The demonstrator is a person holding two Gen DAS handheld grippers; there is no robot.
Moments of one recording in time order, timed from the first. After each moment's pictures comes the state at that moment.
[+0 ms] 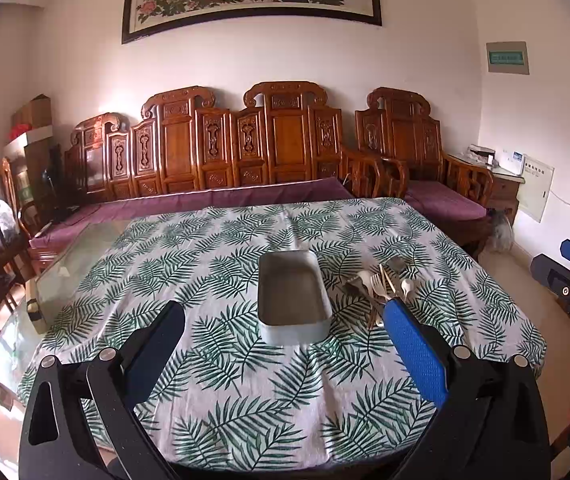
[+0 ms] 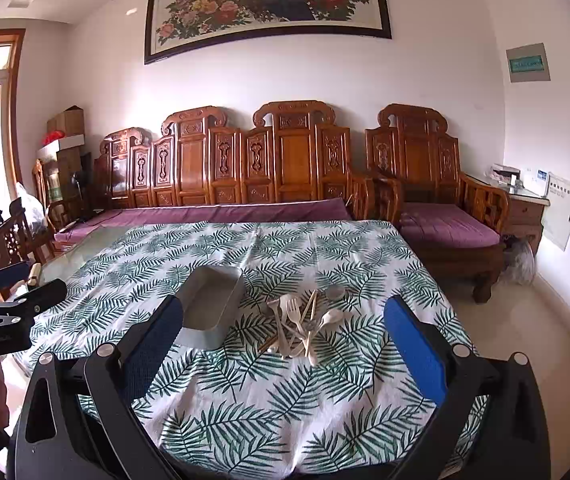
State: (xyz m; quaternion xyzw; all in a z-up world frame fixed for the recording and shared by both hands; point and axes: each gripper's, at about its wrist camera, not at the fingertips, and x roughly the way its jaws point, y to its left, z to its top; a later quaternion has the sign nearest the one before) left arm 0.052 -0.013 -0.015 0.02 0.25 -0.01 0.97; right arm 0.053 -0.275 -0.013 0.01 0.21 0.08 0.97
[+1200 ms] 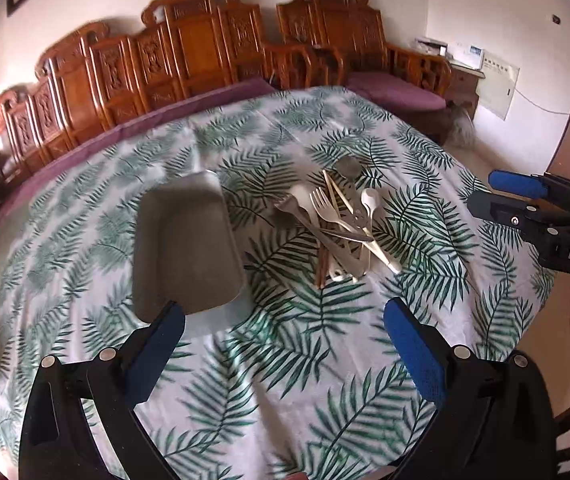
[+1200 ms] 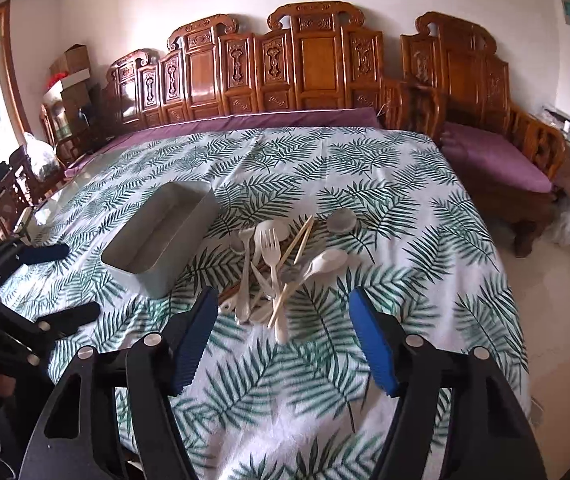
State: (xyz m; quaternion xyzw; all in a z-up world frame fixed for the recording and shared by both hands) left arm 0.207 -0.102 -0.124 0.09 0.43 -0.13 0.89; right arm 0.227 -0.324 -0.124 0.01 0.38 0.16 0.91
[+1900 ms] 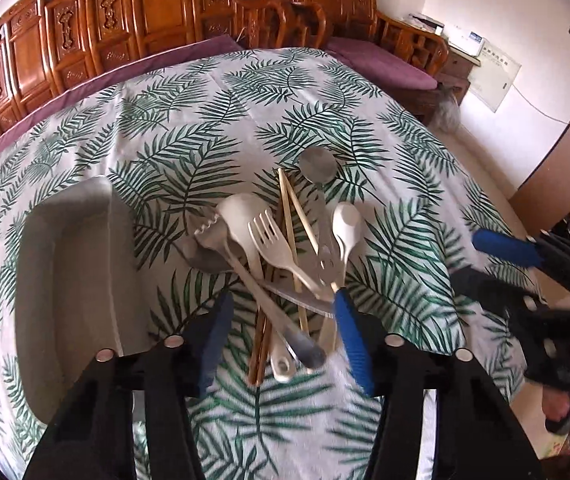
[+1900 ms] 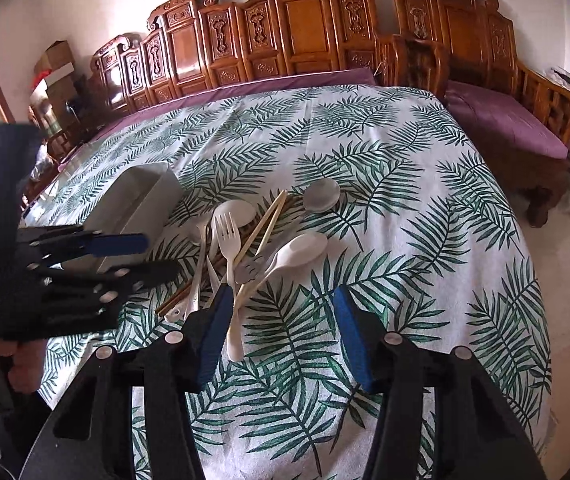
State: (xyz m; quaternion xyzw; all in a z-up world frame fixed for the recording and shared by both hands) left arm 0.321 -0.172 -0.178 0.05 0.49 -0.18 0.85; right arm 0.285 -0.353 -0.172 0.03 0.43 0.16 0.89
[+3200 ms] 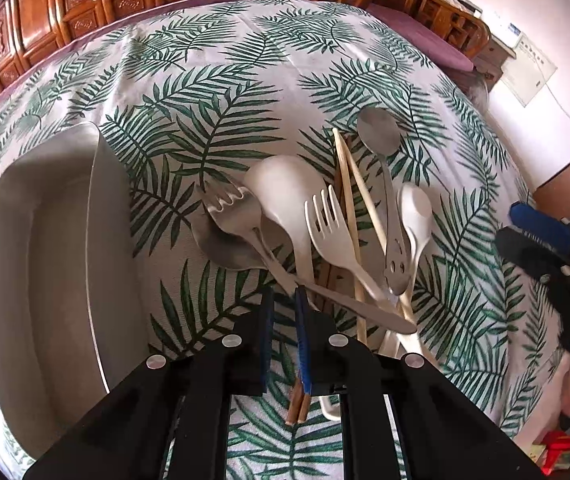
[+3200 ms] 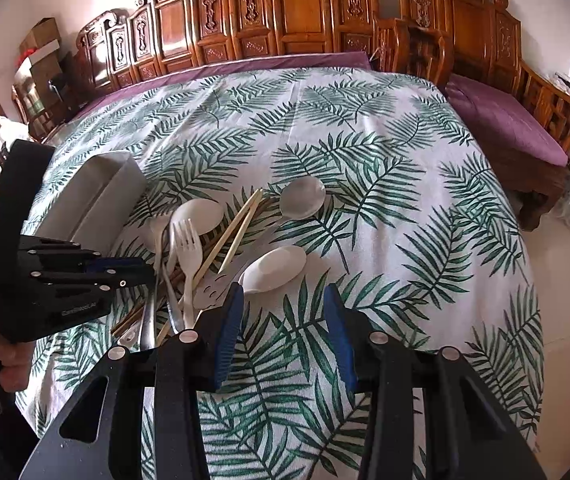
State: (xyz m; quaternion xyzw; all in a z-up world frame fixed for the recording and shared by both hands) left arm 0.365 -0.156 -0.224 0.02 0.57 -0.15 0.81; right arm 0.341 -0.346 -0.195 0.00 0.47 0.13 0.87
